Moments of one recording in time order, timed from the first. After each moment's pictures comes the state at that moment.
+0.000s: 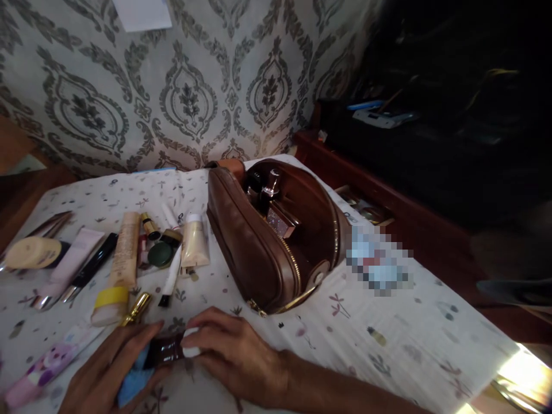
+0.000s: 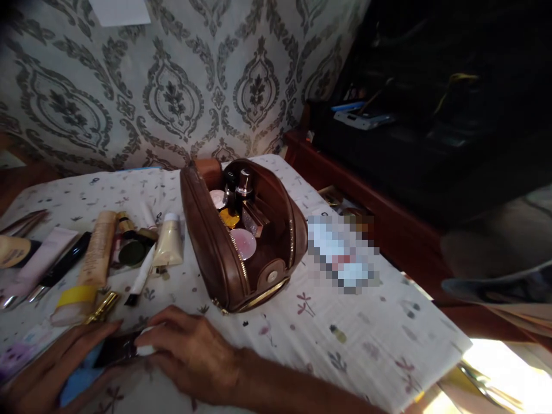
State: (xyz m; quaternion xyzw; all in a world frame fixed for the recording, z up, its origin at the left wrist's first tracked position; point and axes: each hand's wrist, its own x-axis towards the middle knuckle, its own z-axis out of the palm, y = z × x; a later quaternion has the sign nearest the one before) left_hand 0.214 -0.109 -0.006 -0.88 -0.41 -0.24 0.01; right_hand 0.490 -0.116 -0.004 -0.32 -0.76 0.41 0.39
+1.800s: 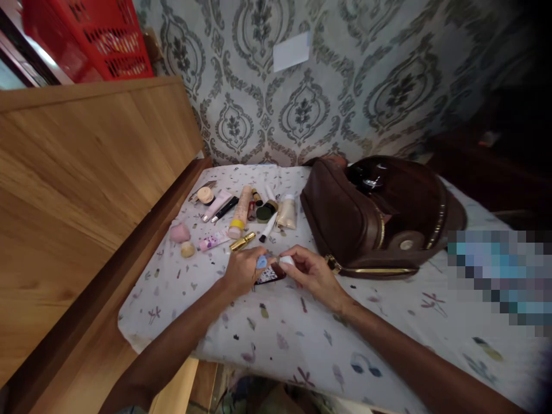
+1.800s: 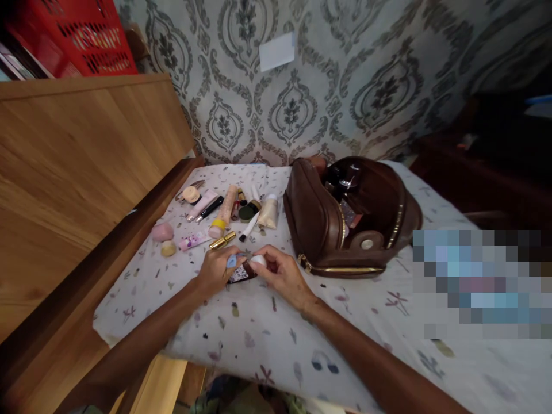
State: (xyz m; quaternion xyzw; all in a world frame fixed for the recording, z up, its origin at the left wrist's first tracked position) left_hand 0.270 -0.140 0.027 -0.82 -0.50 -0.28 0.01; right_hand 0.470 -0.121 0.011 -0.34 -0.65 0.55 0.39
